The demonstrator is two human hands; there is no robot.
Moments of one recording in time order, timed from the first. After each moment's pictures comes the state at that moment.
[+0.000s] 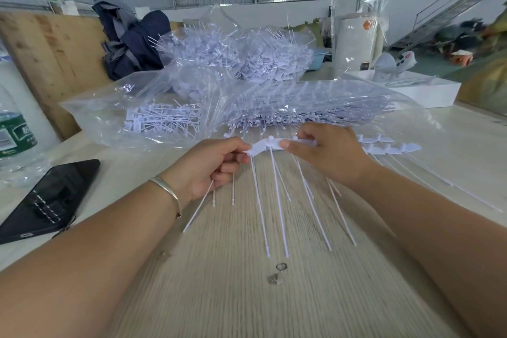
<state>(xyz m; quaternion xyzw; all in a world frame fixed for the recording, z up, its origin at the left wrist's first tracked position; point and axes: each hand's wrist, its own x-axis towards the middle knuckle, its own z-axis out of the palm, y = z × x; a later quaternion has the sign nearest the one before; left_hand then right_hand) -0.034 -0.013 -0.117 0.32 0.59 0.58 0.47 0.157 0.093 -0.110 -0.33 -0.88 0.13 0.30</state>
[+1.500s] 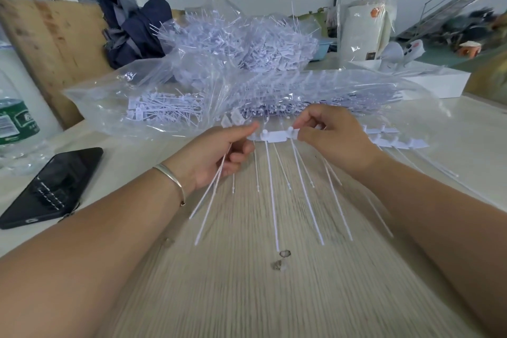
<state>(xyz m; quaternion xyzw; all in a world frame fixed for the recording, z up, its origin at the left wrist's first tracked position) -0.028 -0.016 -0.115 0.36 0.56 0.56 0.50 0.155 0.089 -0.110 -0.26 -0.82 0.34 0.38</state>
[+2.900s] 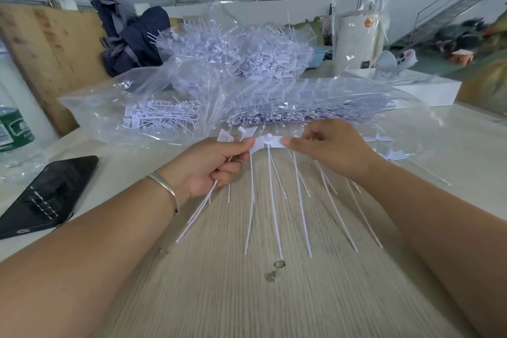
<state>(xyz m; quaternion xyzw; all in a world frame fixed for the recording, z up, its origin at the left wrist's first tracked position) -0.026 -0.019 -0.113 0.34 0.58 0.56 0.49 0.164 0.097 -0.106 -0.36 -0.85 0.23 0.29</state>
